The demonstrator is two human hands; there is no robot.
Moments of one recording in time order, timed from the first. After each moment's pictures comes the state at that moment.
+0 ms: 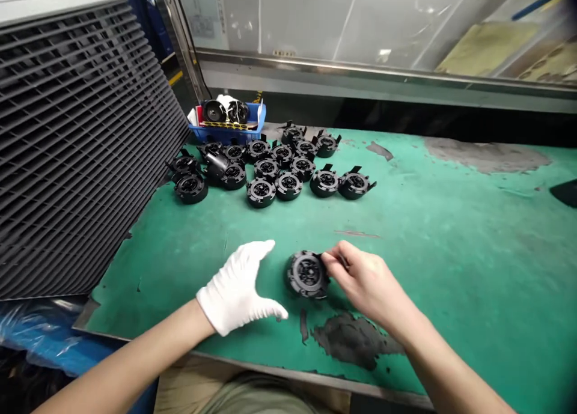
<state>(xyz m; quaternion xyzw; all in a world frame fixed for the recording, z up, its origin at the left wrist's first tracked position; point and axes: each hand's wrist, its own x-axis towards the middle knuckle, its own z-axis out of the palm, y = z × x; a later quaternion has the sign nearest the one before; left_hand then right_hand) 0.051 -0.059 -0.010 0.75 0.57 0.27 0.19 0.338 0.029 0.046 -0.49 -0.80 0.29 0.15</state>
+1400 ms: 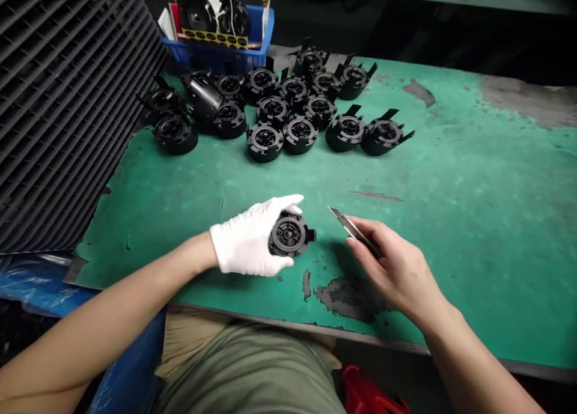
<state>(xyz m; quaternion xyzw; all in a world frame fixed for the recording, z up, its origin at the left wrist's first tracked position) 0.063 -0.025 0.004 0.77 0.47 0.25 0.36 0.372 0.006 0.018 -0.44 -0.85 0.23 0.18</state>
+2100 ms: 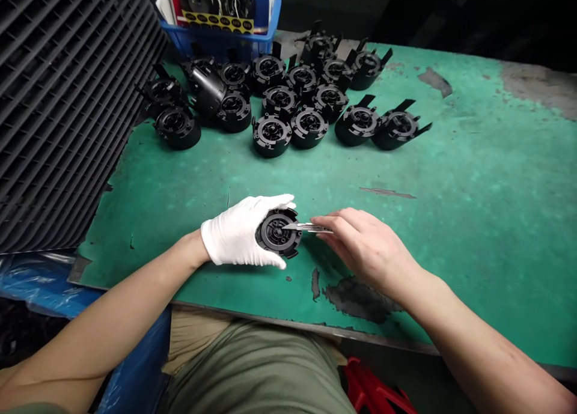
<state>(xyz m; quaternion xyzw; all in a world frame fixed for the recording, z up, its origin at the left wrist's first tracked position) 0.021 -0.021 -0.016 0.81 0.45 0.25 0.29 0.321 0.029 0.018 -0.25 -0.95 0.09 0.14</state>
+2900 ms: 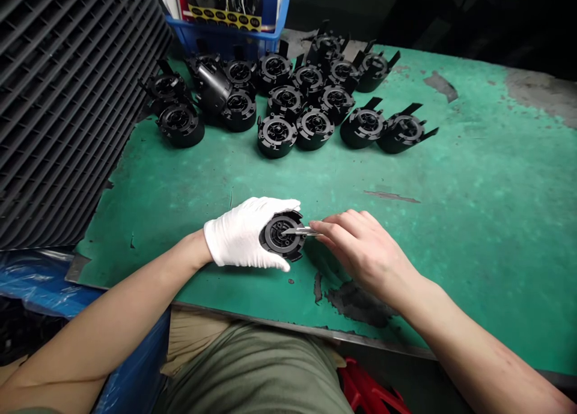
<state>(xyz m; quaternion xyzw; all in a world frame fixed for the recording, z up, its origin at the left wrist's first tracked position) 0.023 -0.020 -0.015 0.81 0.44 0.26 0.30 0.315 0.026 0.018 -0.25 -0.96 0.09 0.11</state>
